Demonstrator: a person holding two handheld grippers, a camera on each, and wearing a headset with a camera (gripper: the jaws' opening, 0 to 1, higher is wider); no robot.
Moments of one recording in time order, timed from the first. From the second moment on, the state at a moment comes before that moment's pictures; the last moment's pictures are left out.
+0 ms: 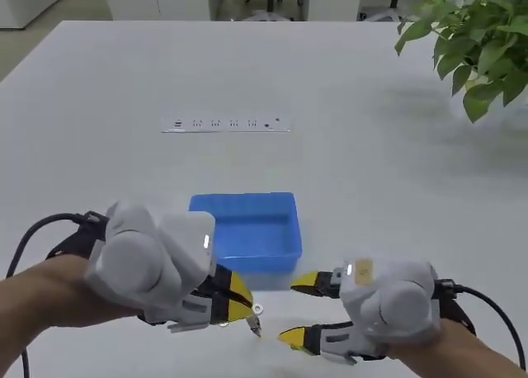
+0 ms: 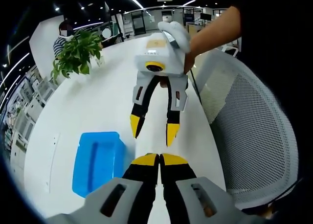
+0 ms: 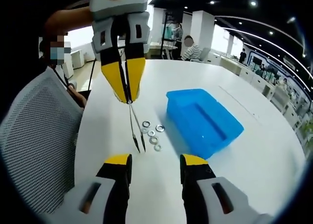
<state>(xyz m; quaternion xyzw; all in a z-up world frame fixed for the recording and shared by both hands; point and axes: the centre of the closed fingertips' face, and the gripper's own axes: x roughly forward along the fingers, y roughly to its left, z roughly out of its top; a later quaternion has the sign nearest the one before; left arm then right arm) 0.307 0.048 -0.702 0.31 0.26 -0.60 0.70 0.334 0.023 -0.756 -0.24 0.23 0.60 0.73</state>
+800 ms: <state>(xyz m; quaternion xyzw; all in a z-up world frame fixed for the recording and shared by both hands) 0.324 0.050 -0.697 0.32 0.26 -0.59 0.69 0.347 0.010 -0.738 -0.20 0.22 0.56 0.77</state>
